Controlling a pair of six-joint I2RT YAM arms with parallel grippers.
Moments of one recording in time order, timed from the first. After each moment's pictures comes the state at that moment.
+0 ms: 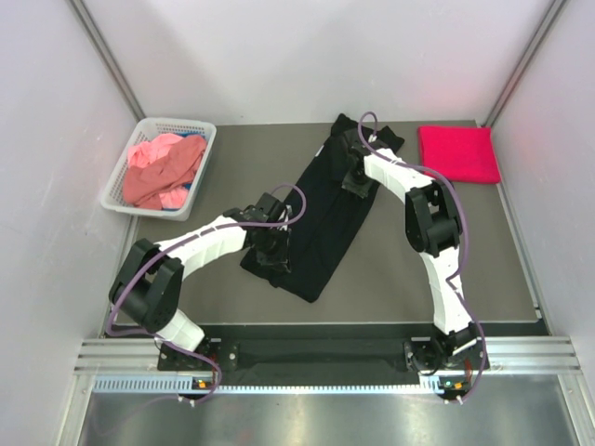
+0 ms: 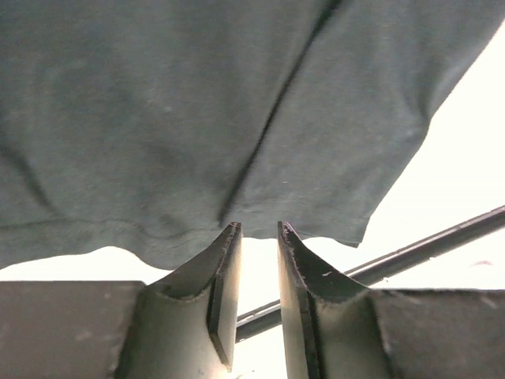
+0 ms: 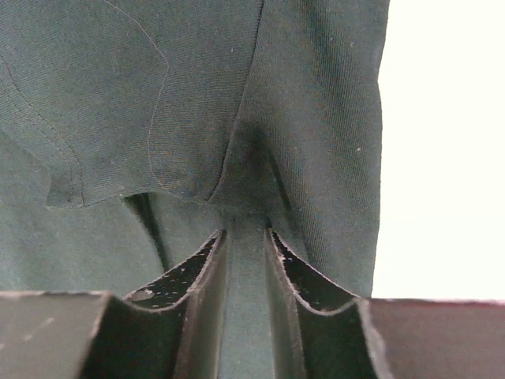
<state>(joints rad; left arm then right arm) -0.60 1.56 0.97 -0.61 0.20 -0.50 0.44 2.29 1.93 -0.86 0.29 0.93</state>
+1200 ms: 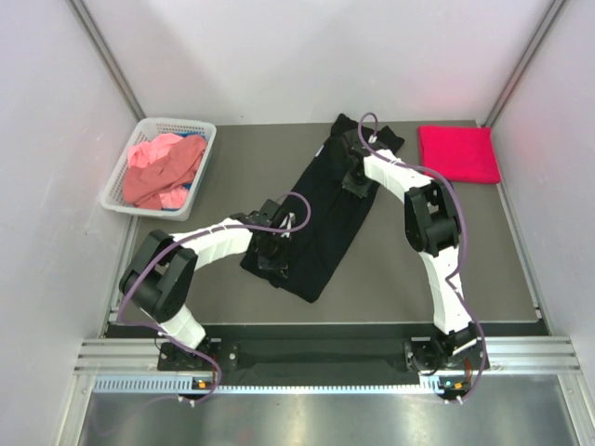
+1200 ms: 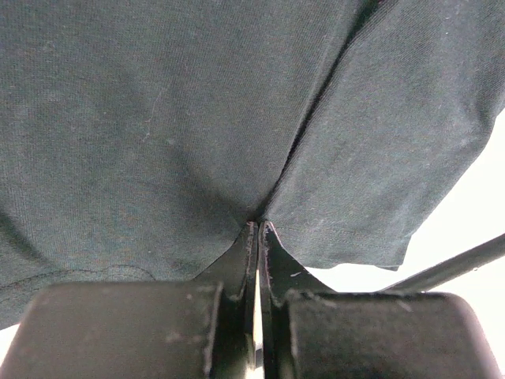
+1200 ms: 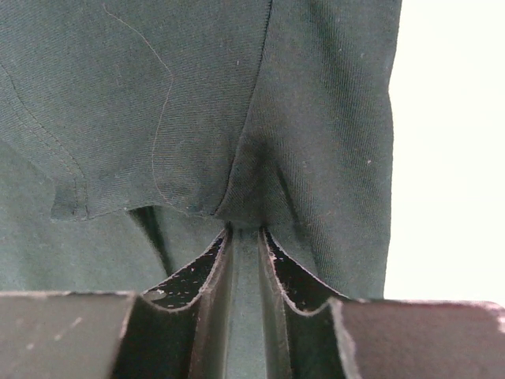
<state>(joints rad) -0.60 1.64 0.92 -0.52 0.22 -0.43 0.44 2.31 1.92 -0.83 0.29 0.94</state>
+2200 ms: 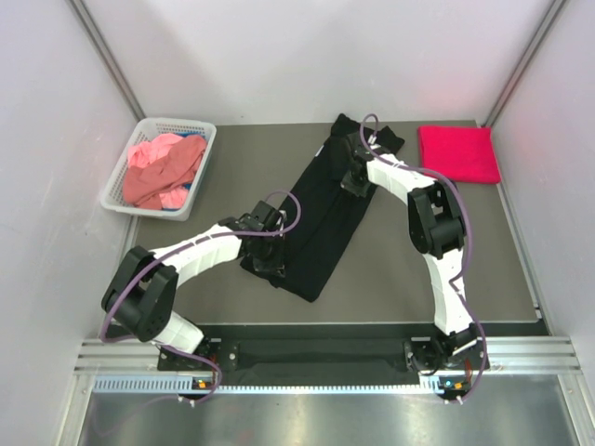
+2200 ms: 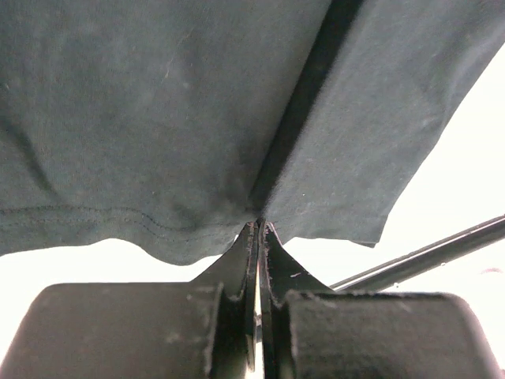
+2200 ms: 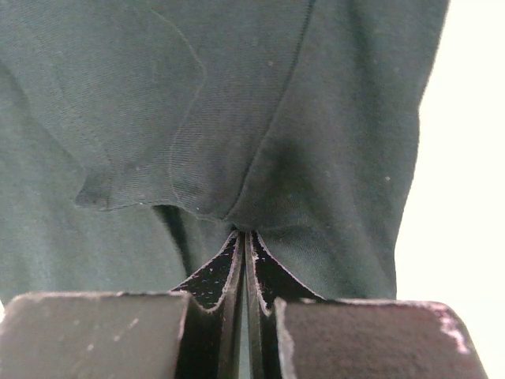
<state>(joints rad) -0.60 1.50 0.88 -0.54 0.19 -0.53 0.43 2.25 1.81 -0.67 0.23 0.91</state>
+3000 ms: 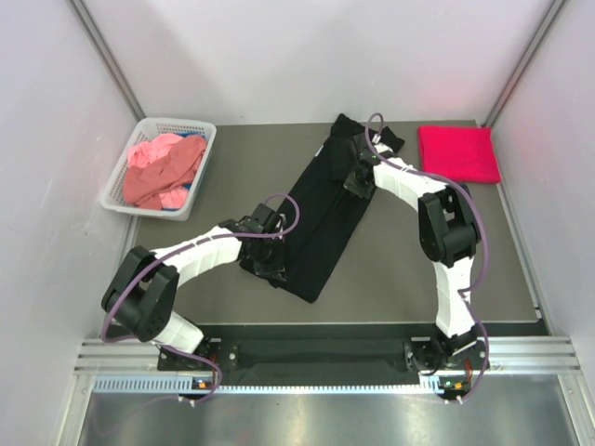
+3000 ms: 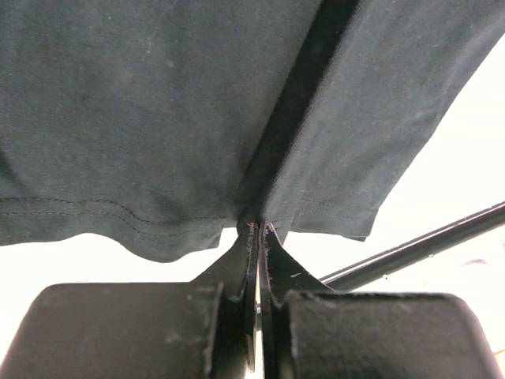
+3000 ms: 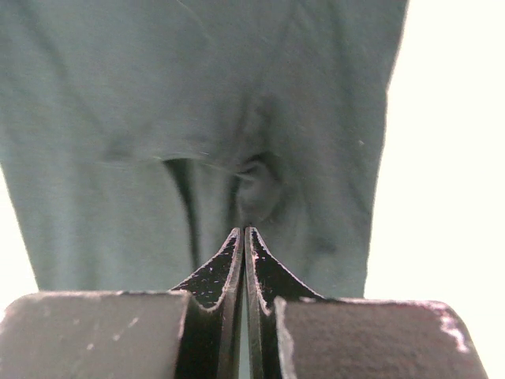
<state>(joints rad) -0.61 1.50 0.85 -0.53 0.22 -0.57 0.44 2.12 1.66 -0.60 0.23 0.90</state>
